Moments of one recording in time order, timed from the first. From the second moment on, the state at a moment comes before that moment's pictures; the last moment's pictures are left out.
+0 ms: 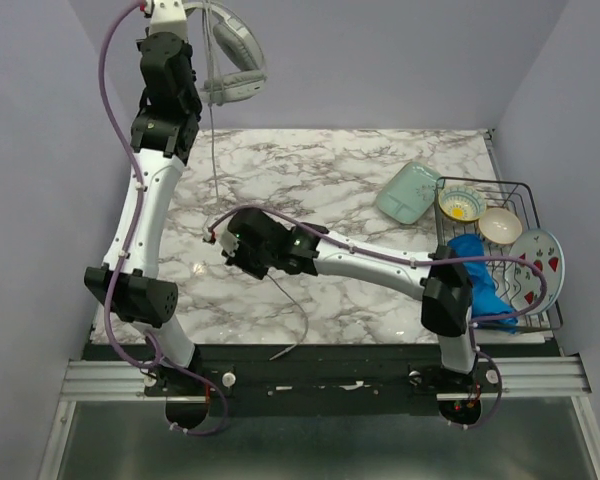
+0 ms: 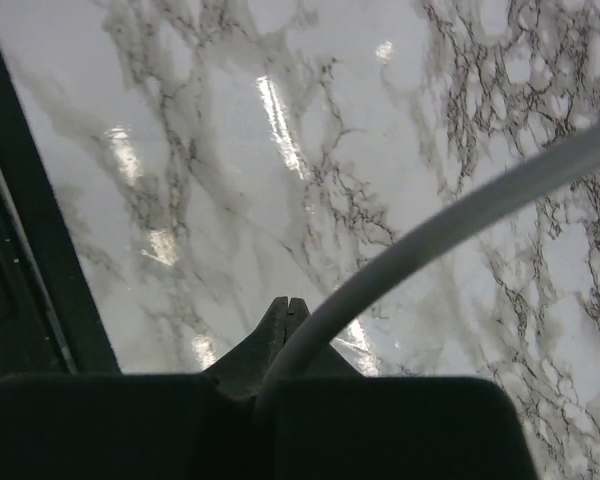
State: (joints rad) left arm -0.19 1.69 2.10 -0.30 -0.55 0.12; right arm 1.13 1.99 1.76 -0.54 0.01 -0.17
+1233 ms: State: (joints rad) left arm -0.41 1.27 1.15 -0.13 -0.13 0.62; right arm 0.71 1.57 1.90 -0.60 0.28 -0.20
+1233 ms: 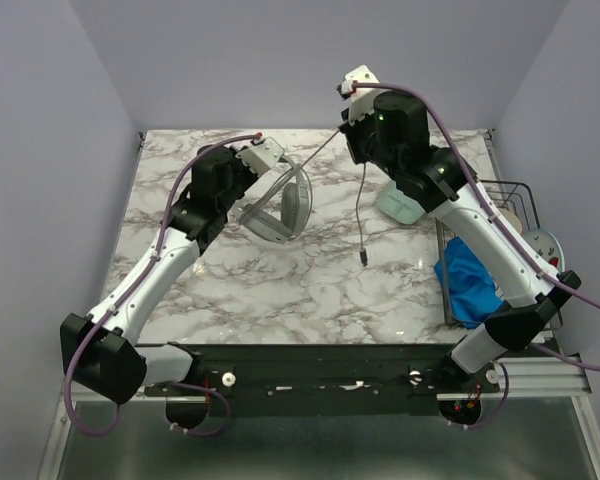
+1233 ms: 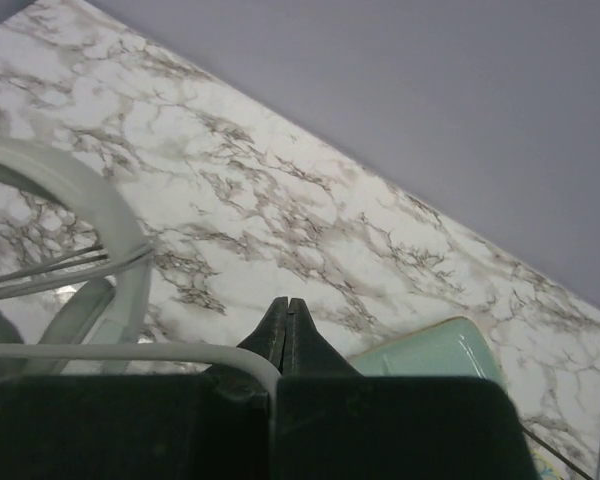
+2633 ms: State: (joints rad) left arm -0.45 1.40 2.16 -0.71 0.24 -0.10; right arm 0.57 1.82 1.56 -0.08 -0.50 0.13
